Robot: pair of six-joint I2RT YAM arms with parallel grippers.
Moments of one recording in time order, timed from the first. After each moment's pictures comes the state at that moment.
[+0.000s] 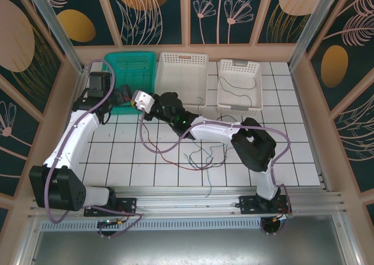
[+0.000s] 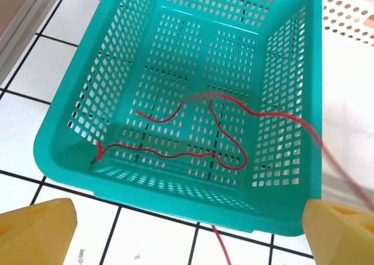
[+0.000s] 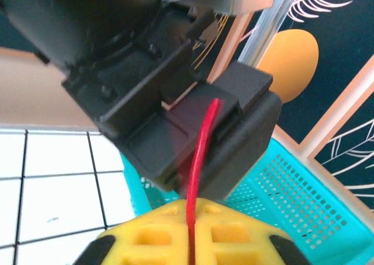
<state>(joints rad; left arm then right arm) -0.11 1.34 1.19 -0.60 -0.13 -0.38 0.97 1.99 1.41 0.51 -0.11 -0.41</state>
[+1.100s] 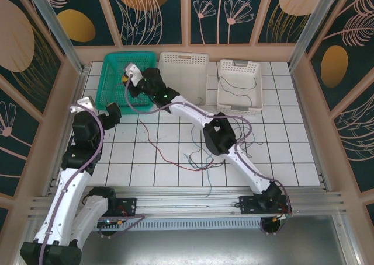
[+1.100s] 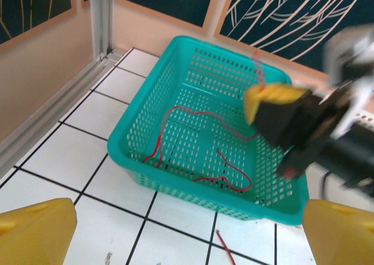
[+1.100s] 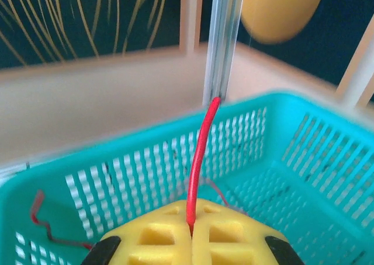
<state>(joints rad) -0.12 0.73 0.71 -0.32 -0.24 -0.40 0.86 2.74 2.53 0.03 -0.21 -0.11</state>
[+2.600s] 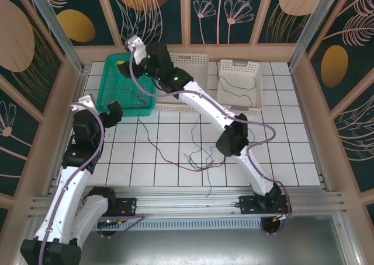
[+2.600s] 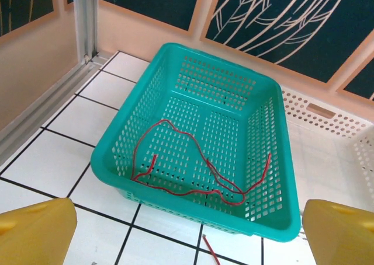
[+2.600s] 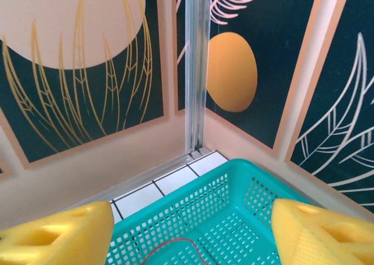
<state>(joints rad) -0.12 0.75 0.71 -0.29 -0.19 -0.40 0.87 2.39 2.60 -0.32 -0.11 -0.05</state>
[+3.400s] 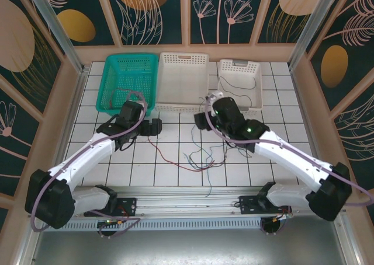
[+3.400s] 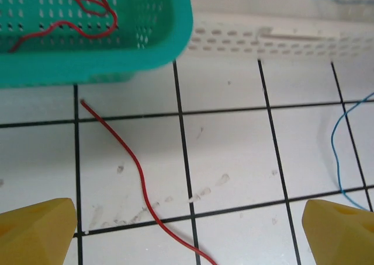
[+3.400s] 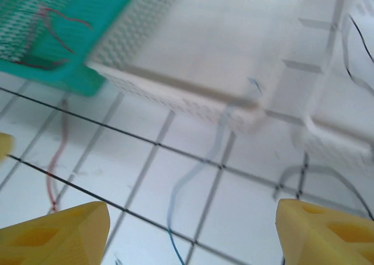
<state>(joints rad) -0.47 1.23 0.83 -0.47 -0.04 -0.40 0.79 1.14 0.93 -0.43 0.23 0.35</state>
